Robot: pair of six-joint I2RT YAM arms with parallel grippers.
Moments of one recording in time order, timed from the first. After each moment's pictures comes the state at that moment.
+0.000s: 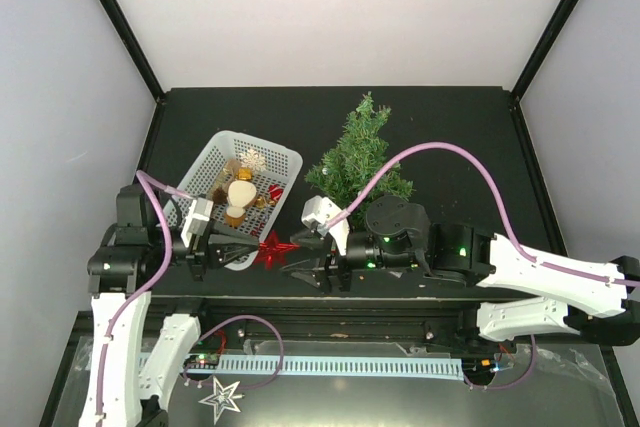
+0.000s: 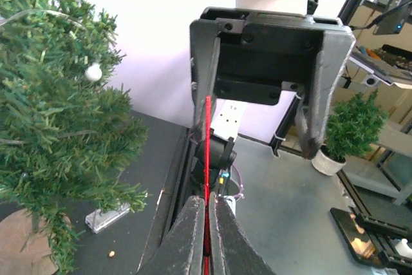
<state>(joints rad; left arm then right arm) 0.01 0.65 1.02 -1.17 1.54 0.47 1.35 1.12 1.24 -0.43 -0.16 0.23</state>
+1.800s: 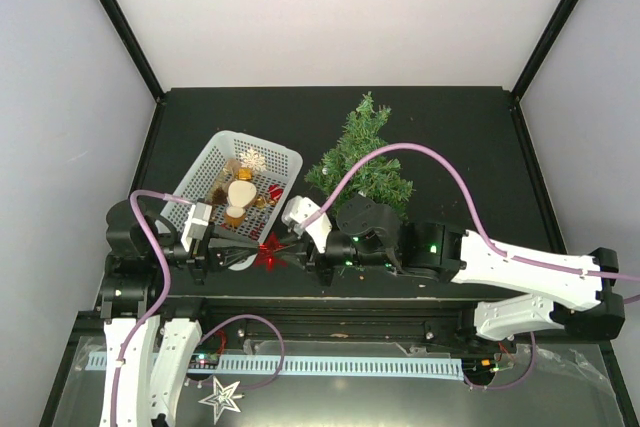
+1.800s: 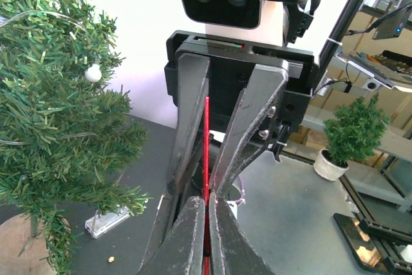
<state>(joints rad) 0.04 0.44 0.79 -0.53 1.55 -0.14 1.35 1.23 1.26 -0.42 -0.06 0.19</state>
